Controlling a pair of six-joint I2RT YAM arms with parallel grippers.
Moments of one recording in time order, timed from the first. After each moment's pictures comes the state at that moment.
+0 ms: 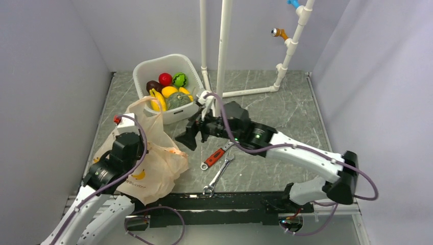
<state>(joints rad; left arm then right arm) -0.53 0.49 0.76 -0.79 -0.52 -0.39 1.08 1.37 1.26 -0.07 -0.15 0.22</state>
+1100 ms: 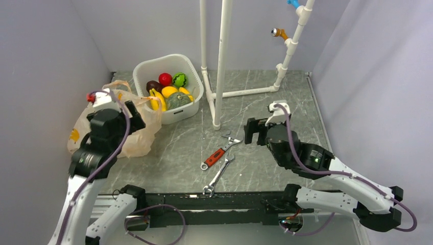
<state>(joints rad) -0.27 0.76 1.12 -0.82 -0.48 -0.39 1.07 0.80 1.00 -0.61 0.74 0.40</state>
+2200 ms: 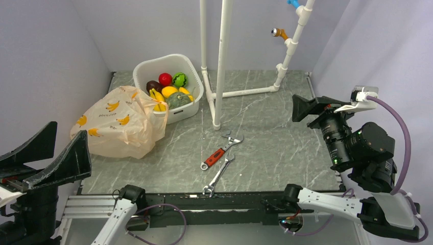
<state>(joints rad) -0.27 0.35 1.49 -0.49 -0.07 -0.28 1.07 0.69 1.45 -0.61 0.97 0.11</state>
